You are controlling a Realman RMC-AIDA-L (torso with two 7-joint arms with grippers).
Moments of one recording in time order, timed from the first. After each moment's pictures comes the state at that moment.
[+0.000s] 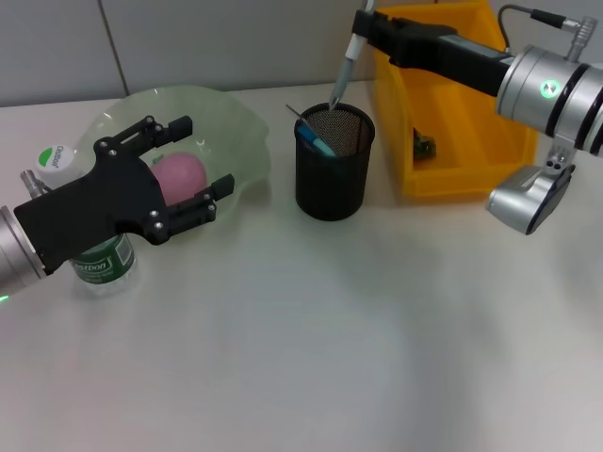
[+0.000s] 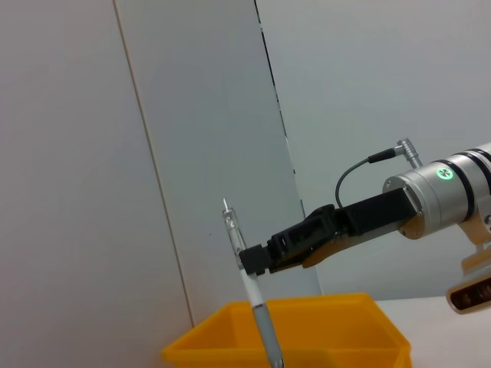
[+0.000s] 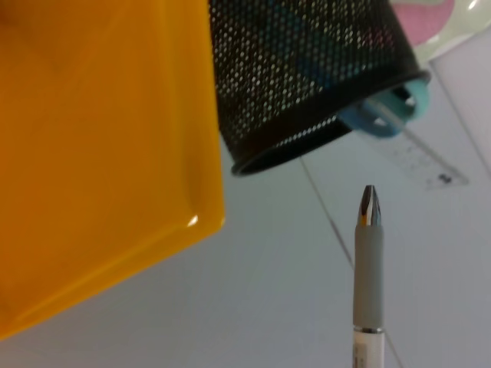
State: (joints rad) left arm -0.44 -2.08 1.03 0.57 1.39 1.42 -0.76; right arm 0.62 2.08 -1.04 -0.60 -1.29 -1.00 -1.61
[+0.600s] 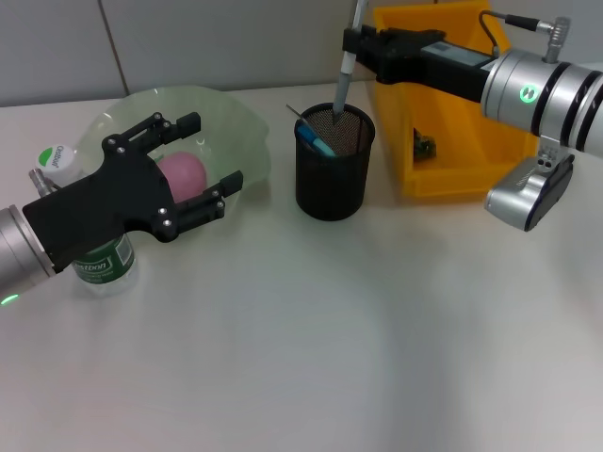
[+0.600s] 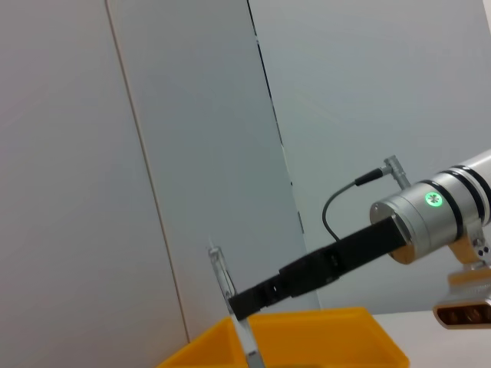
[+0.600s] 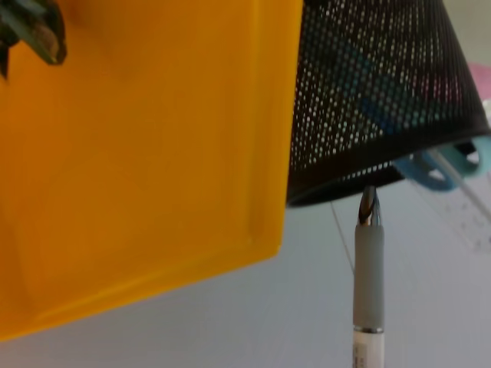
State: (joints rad) left arm -0.45 -2.08 1.06 0.54 1.34 1.42 -0.74; right arm 0.63 2.08 -1.10 -0.63 -1.36 -0.91 -1.67
